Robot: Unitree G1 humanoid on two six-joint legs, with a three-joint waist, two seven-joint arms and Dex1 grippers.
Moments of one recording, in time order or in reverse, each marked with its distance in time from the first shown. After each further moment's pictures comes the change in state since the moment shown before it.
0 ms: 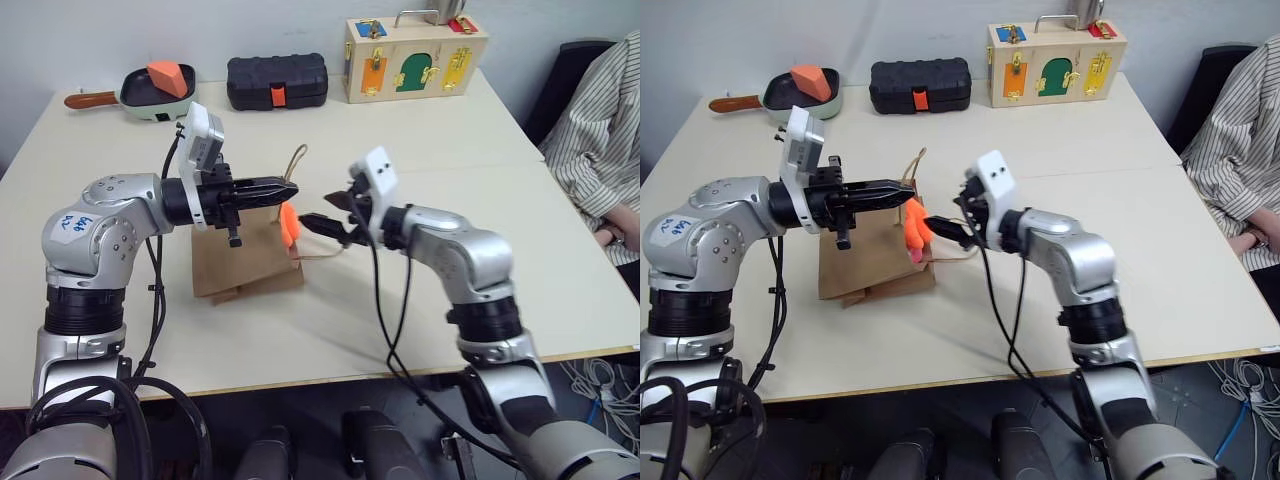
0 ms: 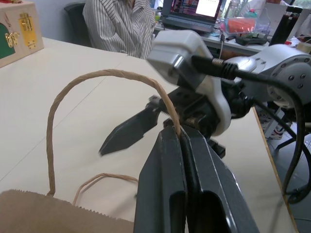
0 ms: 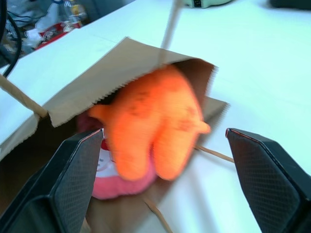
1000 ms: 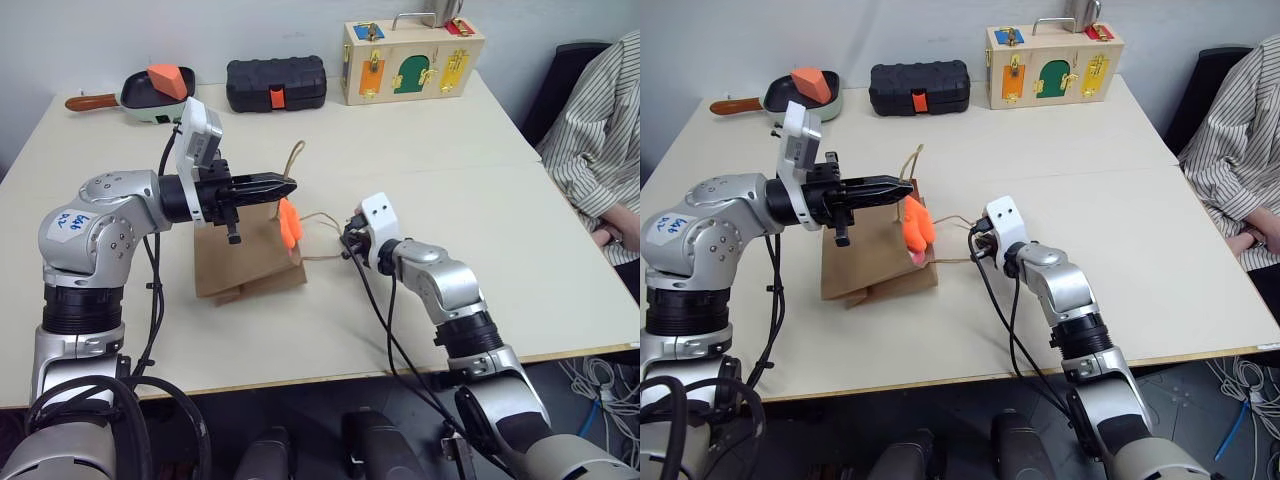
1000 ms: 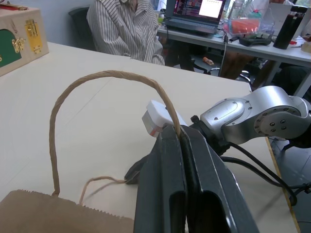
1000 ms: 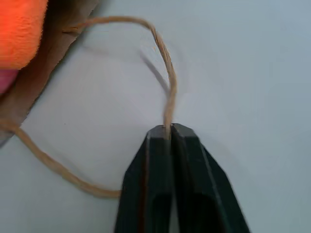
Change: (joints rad) left arm -0.006 0.003 0.004 -0.004 -0.002 0.000 0.012; right arm 0.066 0.094 0.106 0.274 -0.221 -0.190 -0.233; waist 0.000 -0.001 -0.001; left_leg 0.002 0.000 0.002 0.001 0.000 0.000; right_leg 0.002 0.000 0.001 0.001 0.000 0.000
